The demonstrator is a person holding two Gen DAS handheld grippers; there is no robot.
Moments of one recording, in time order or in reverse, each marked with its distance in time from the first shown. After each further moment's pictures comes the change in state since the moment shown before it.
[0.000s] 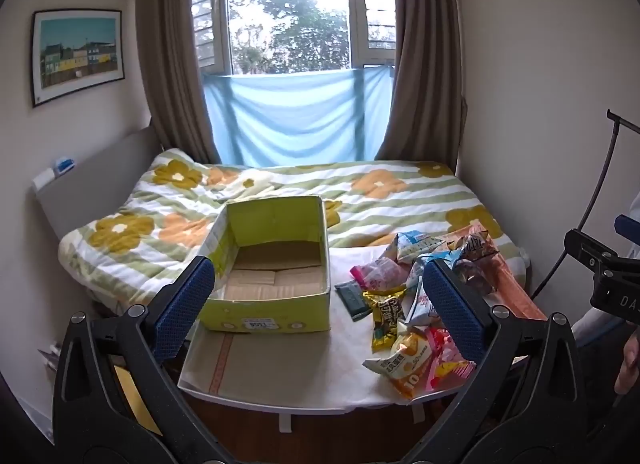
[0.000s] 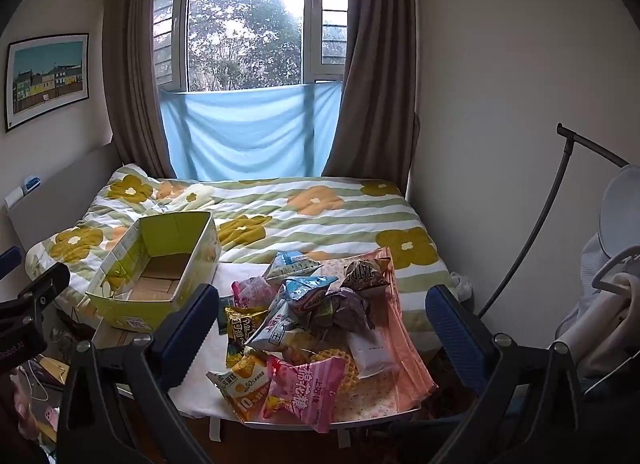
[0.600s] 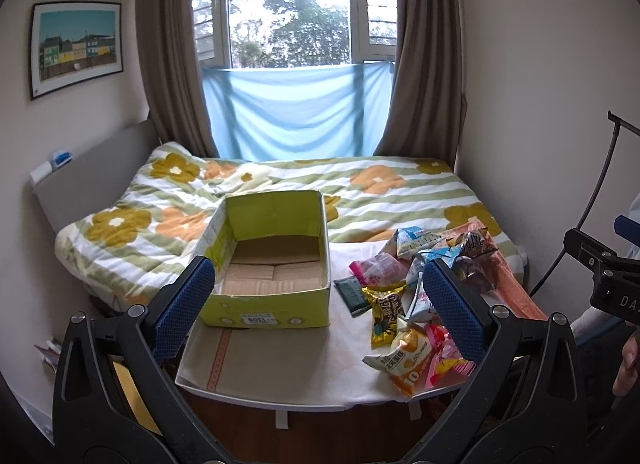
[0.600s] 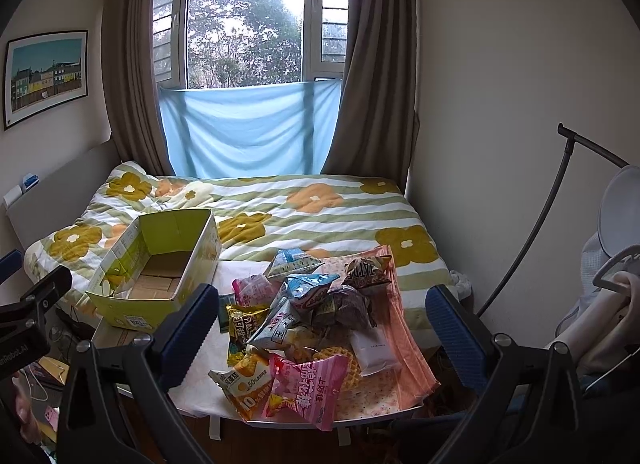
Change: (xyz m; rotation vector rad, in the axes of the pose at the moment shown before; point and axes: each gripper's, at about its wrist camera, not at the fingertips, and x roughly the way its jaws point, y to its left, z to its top) left arm 0.004 0.008 -0.003 -0.016 0.017 -0.015; right arm 0.002 0.004 -0.001 -0.003 0.013 -0.008
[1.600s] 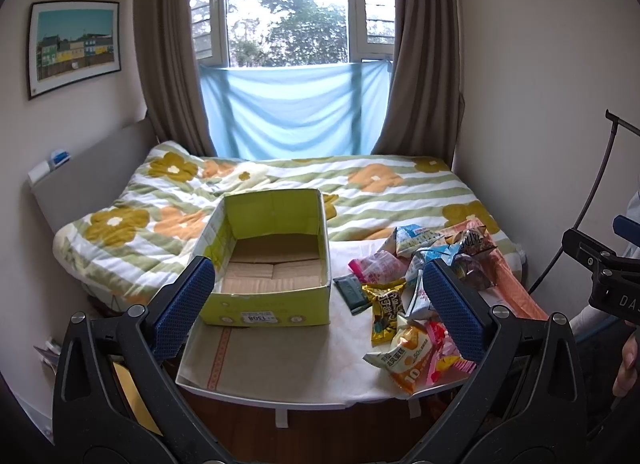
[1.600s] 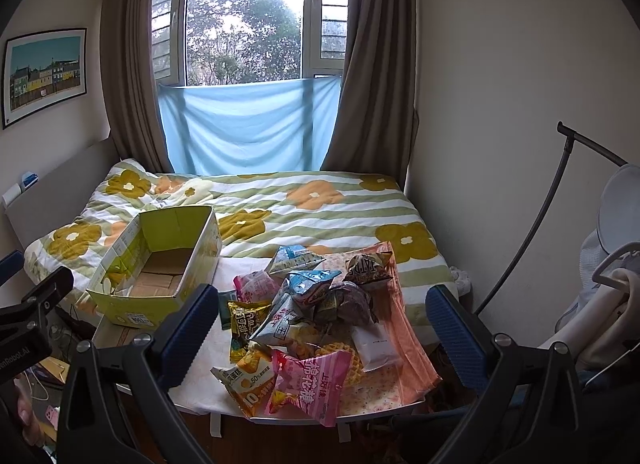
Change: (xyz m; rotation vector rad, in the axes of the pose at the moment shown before) left arm 0.002 0.001 0.000 0.003 0.006 -0.003; right arm 0.002 0.007 -0.004 -0.001 0.010 -0.006
